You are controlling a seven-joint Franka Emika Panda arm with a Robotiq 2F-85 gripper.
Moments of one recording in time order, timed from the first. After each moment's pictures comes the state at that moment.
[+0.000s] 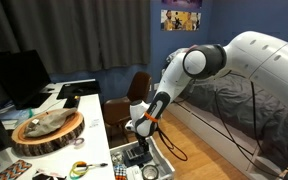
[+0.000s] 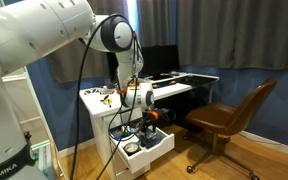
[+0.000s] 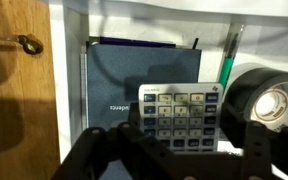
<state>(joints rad) 0.15 1.11 0.17 -1.60 -0.50 2.61 -0.89</state>
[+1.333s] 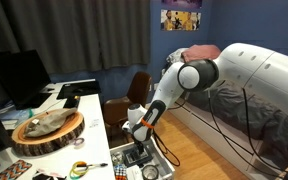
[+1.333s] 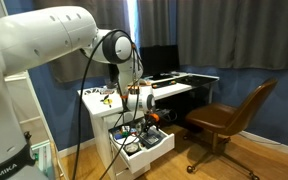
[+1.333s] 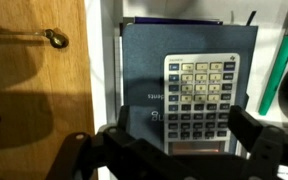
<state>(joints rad) 0.21 1.22 0.13 -1.45 -0.48 2.69 -0.84</state>
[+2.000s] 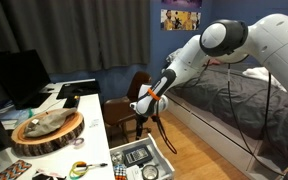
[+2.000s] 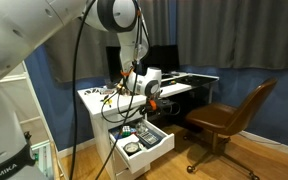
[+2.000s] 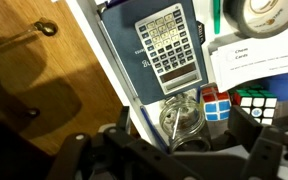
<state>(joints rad) -0.08 0.92 0.36 -1.79 -0.20 2.77 -0.82</state>
